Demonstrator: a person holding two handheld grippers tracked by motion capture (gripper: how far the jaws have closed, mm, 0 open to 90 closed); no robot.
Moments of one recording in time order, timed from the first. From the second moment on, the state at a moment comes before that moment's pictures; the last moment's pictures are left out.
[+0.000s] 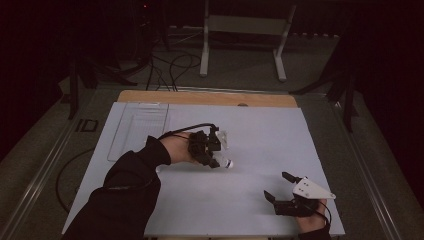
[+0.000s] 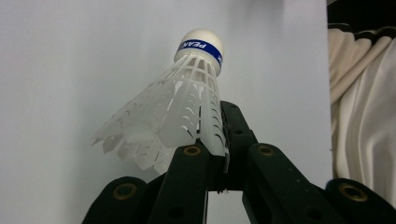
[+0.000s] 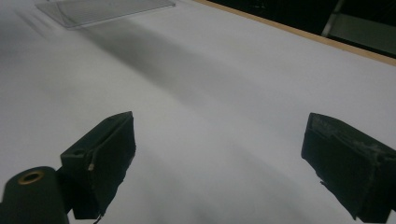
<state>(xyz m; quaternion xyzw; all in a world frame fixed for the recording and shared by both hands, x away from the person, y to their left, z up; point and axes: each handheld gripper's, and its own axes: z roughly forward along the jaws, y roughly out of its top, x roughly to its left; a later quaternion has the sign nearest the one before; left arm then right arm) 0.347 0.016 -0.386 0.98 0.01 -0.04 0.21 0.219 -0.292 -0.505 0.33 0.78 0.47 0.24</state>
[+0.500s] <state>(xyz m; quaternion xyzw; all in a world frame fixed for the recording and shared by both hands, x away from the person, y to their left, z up) 0.347 0.031 -0.374 0.98 0.02 -0.03 0.21 0.219 -0.291 -0.505 0.33 0.78 0.48 0.24</state>
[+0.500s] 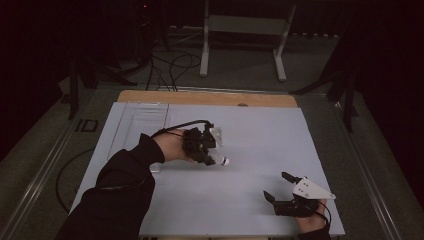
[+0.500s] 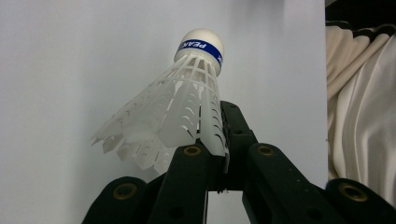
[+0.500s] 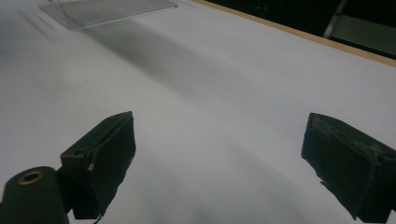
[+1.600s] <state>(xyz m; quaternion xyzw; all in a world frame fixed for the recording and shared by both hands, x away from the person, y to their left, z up) 0.349 0.075 -0.355 0.98 0.05 -0.02 0.20 0.218 -0.289 -0.505 0.33 0.78 0.48 0.23</state>
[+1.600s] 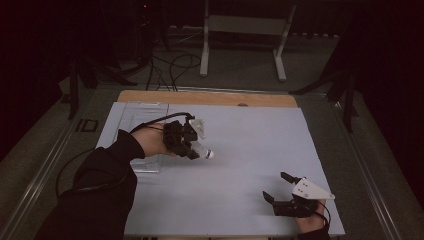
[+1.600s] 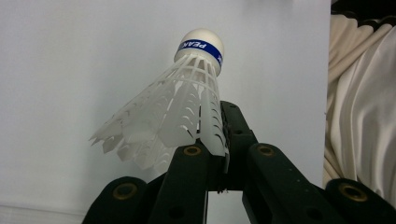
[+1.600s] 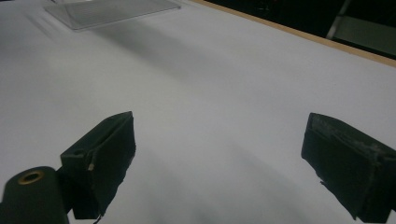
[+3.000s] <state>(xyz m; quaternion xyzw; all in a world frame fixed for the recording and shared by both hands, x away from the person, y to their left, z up) 0.348 0.151 -0.340 0.97 0.10 0.00 0.21 0.218 -0.288 -0.505 0.33 0.78 0.48 0.23</state>
